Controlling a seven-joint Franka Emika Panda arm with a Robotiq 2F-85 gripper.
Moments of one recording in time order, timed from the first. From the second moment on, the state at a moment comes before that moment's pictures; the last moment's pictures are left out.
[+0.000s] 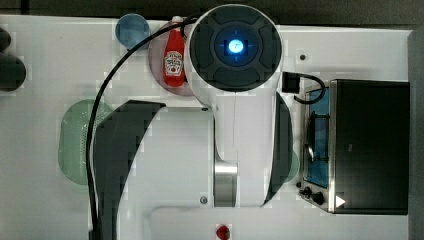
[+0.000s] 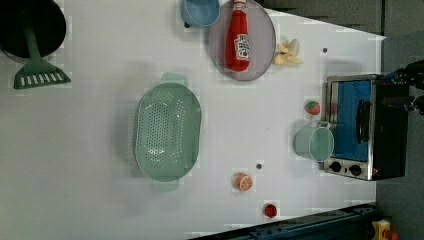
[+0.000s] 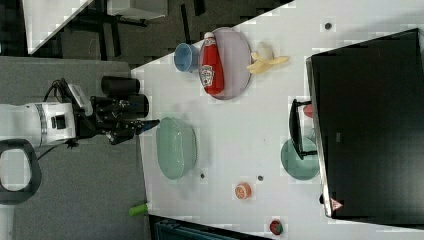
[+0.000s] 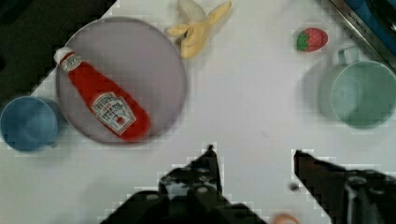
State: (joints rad) arm 0.01 -0.03 -0.01 -1.80 -0.02 0.19 0.04
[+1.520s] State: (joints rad) arm 0.03 0.08 0.56 -2.05 0.04 0.38 0.78
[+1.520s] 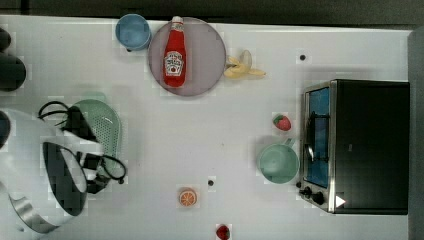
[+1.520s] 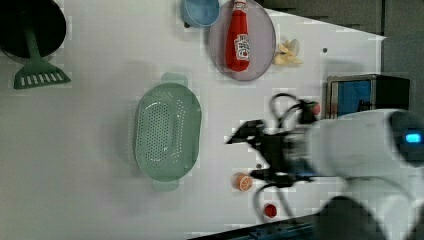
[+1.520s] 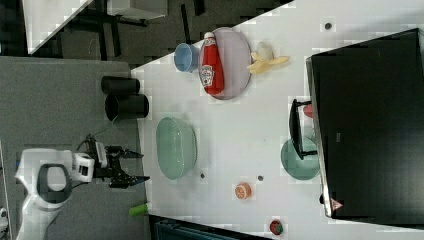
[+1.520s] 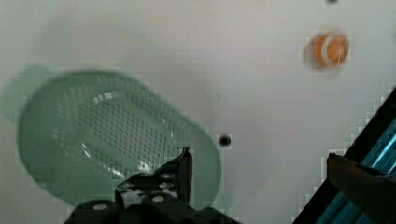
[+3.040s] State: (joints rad) arm 0.11 0.56 0.34 -2.24 0.02 1.22 1.14
